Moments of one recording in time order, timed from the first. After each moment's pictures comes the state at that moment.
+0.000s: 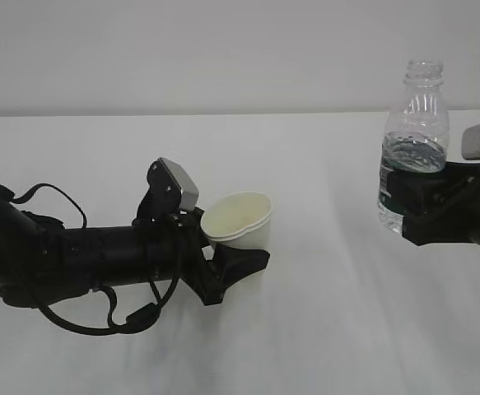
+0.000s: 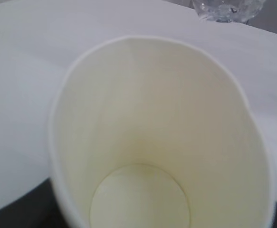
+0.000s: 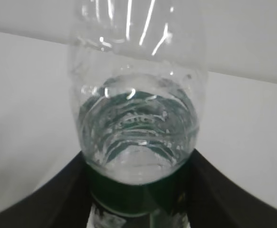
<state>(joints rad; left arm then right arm) -0.49 2.10 -0.81 0.76 -0.98 -0.42 0.22 1.42 -0.37 -0.20 -0.67 0.04</state>
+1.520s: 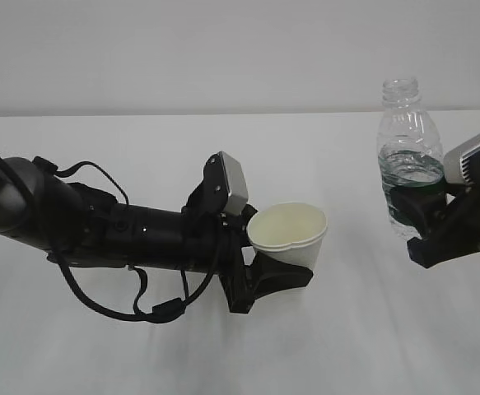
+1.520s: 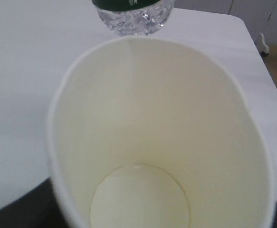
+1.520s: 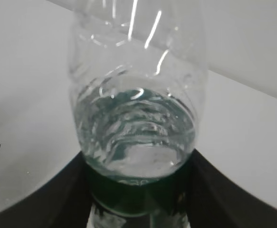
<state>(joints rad) -0.54 2.15 -1.01 1.10 -0.95 -0.56 0.22 1.39 -0.37 -0.22 -0.57 -0.17</state>
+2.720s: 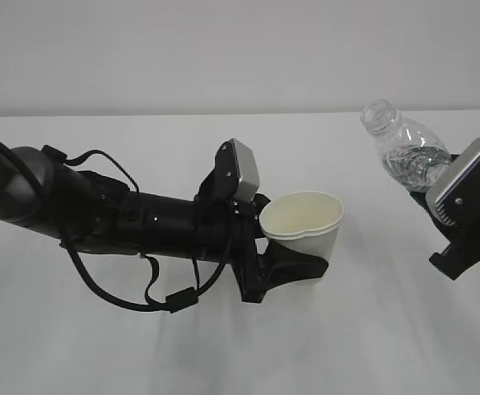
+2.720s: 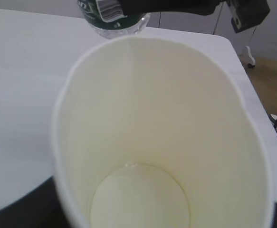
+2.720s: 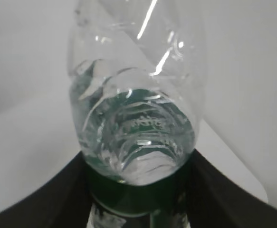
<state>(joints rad) -0.55 2.15 -1.07 1.15 -0.98 -0.64 0.22 1.39 -0.37 -0.03 -0.57 -0.78</state>
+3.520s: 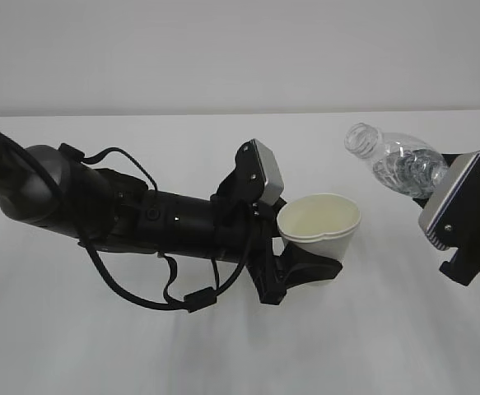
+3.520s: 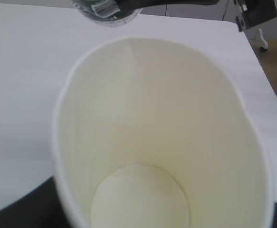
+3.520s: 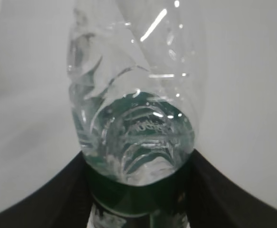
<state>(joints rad) -0.61 2.15 -1.11 1.13 -0.87 -0.64 0.22 1.39 -0.37 -0.02 -0.57 -1.02</state>
